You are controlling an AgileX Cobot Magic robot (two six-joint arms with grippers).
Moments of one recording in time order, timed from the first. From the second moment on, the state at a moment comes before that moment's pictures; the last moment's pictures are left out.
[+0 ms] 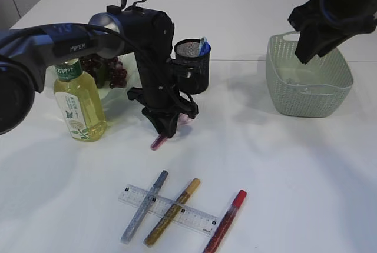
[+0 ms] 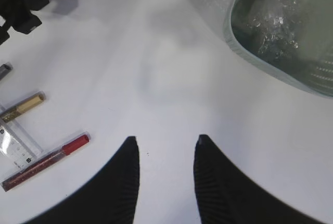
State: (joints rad) left arm -0.53 2.54 -2.17 -0.07 1.23 -0.06; right arm 0.20 1.69 -1.60 0.09 1.24 -0.23
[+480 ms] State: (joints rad) left arm -0.53 2.50 -2.16 -0.11 1.23 -0.08; right arm 0.20 1.69 -1.60 0.09 1.24 -0.23
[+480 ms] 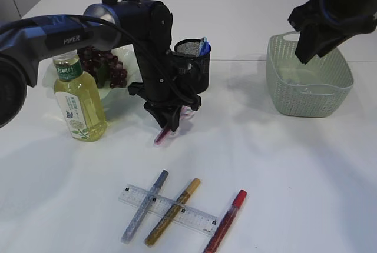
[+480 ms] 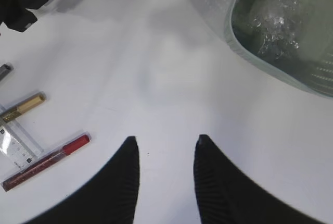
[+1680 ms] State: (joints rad) left arm -0.53 2.39 -2.10 -0.13 1.22 -0.09; right arm 0.20 1.69 -1.60 0.09 1.24 -0.23
